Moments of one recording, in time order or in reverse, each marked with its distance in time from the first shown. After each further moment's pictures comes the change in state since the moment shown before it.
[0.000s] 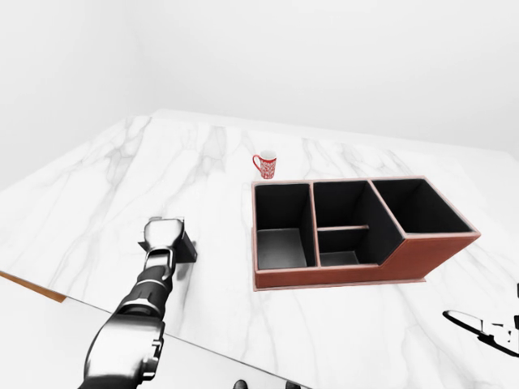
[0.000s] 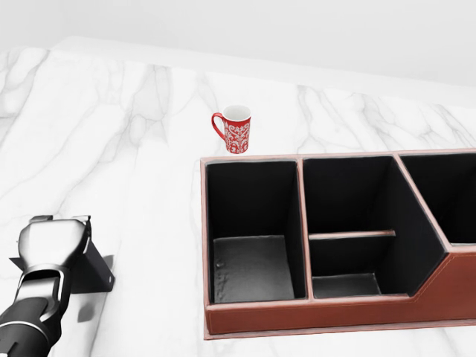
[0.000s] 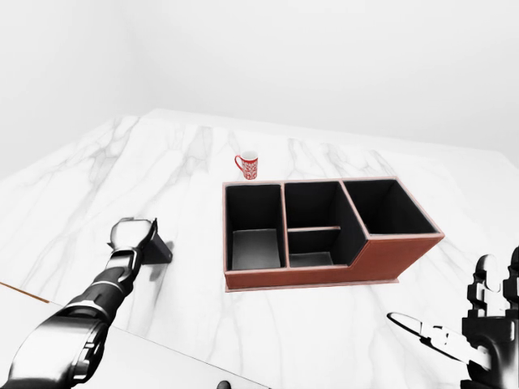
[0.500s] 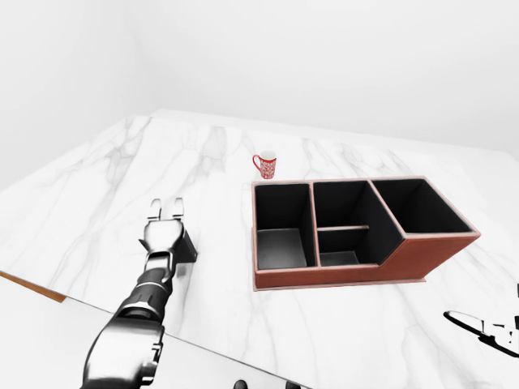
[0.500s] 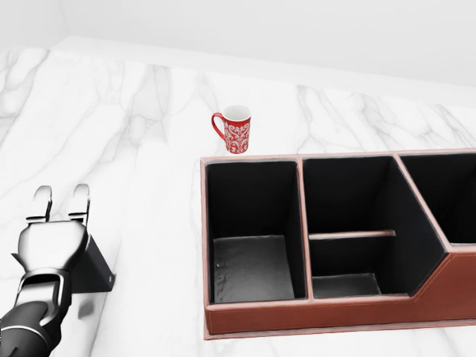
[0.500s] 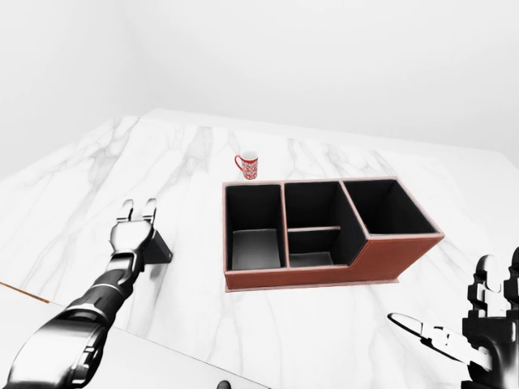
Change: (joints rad) left arm 0.022 0.004 -0.029 -0.021 -0.032 0.000 0.054; right arm 0.001 0.001 -0.004 -0.002 0.006 0.004 0.004
